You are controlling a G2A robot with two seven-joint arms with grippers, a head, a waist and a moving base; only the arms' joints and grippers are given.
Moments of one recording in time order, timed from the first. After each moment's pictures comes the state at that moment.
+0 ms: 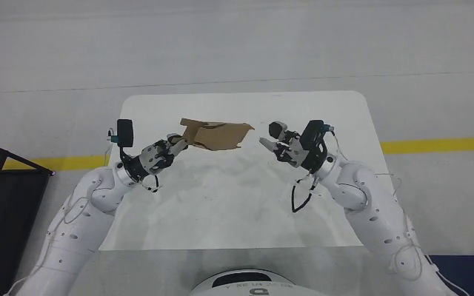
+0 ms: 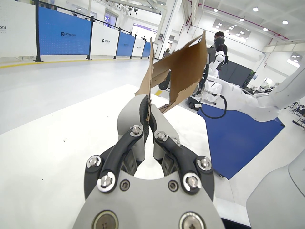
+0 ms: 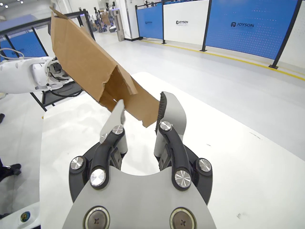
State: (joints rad) left arm 1.38 -0.92 -1.27 -1.50 0.64 -1.01 0.12; right arm -1.43 -1.07 1.26 -1.73 -0.90 -0.63 0.03
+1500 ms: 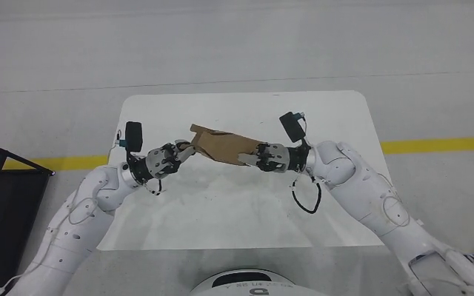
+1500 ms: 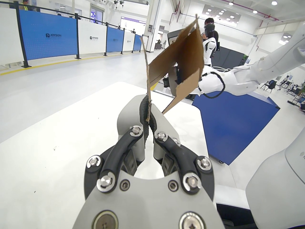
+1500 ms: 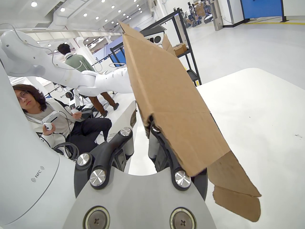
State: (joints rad) left arm 1.35 -0.87 -1.19 -1.53 0.76 -1.01 0.24; right arm -1.06 -1.03 0.86 -1.47 -0.13 -1.01 0.44
